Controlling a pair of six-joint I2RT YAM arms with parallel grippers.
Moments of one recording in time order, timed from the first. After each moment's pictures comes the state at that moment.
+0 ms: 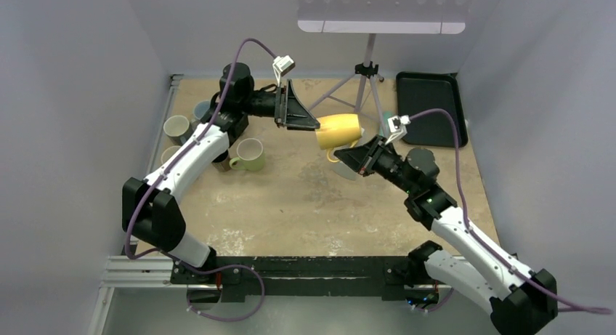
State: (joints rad) left arm -0.41 1.54 1.35 0.09 1.19 -0.95; right arm 0.50 0.80 0.60 0.22 -0.32 0.89
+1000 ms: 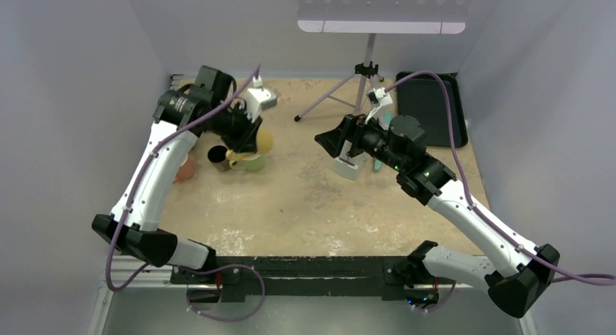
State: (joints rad) left arm -0.36 1.46 1.80 -1.28 0.50 0.31; right arm 0.66 1.05 1.02 -0.08 -0.17 0.56
